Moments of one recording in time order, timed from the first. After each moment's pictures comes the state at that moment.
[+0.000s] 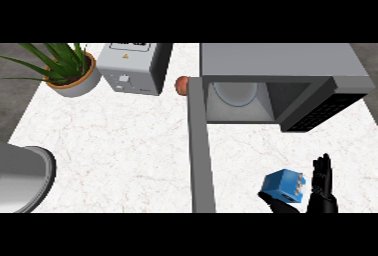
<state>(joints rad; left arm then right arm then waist) 0.52 0.00 0.21 -2.34 0.33 -0.31 -0.04 0.24 -0.08 0.08 -1.34 -0.15 -0.45 -0.66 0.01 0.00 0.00</state>
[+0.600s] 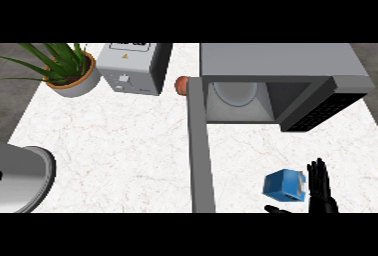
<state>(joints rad) 0.50 0.01 0.23 -2.31 0.35 -0.33 -0.03 0.19 -0.14 0.02 -1.10 -0.23 -0.16 -0.79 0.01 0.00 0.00</state>
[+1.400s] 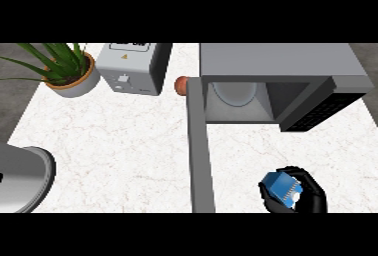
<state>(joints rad) 0.51 0.01 0.26 -2.28 0.38 -0.36 -0.05 0.15 -0.05 0.03 -1.18 -0.19 -0.20 -0.91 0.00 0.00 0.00</state>
